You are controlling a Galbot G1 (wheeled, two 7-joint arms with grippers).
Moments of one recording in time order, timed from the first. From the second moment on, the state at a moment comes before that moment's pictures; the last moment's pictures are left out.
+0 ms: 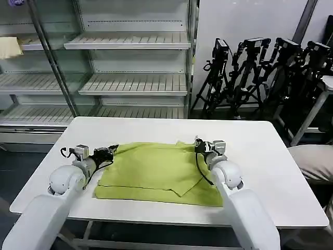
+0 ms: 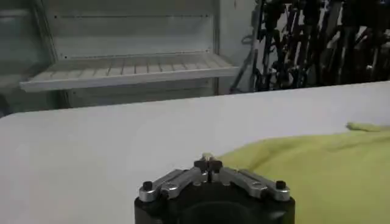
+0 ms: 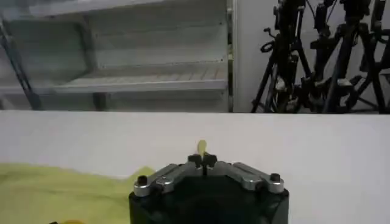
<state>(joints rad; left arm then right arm) 0.82 -0.93 -0.29 -1.61 -0.66 0.54 0.07 -0.74 1.29 0.20 1.62 0.50 -0.56 0.17</state>
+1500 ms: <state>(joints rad) 1.12 -0.87 -0.46 -1.83 -0.64 0.52 0.09 -1.11 1.17 0.27 2.03 0.48 -0.57 0.17</state>
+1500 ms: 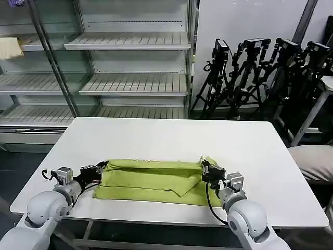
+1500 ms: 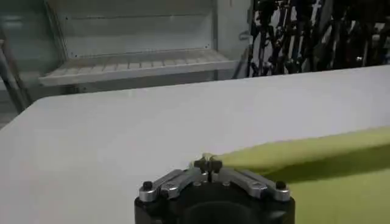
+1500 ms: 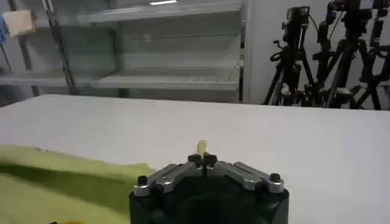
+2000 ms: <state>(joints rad) 1.13 -0.86 -0.45 -1.84 -0.62 0.53 0.09 -1.12 1.17 0.28 2.01 0.47 -0.57 0.16</state>
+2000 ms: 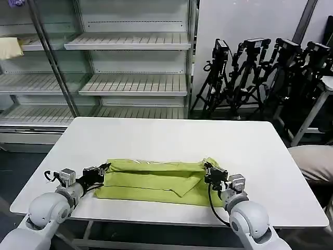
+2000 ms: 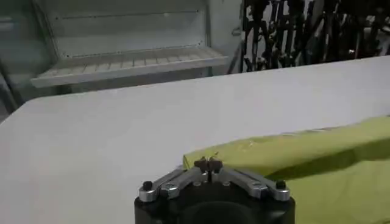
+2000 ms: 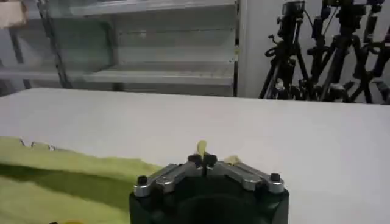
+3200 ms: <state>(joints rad) 1.19 -0.85 -0.51 -1.92 -0.59 0.57 0.10 -1.12 1.17 0.28 1.94 0.43 -0.55 0.13</state>
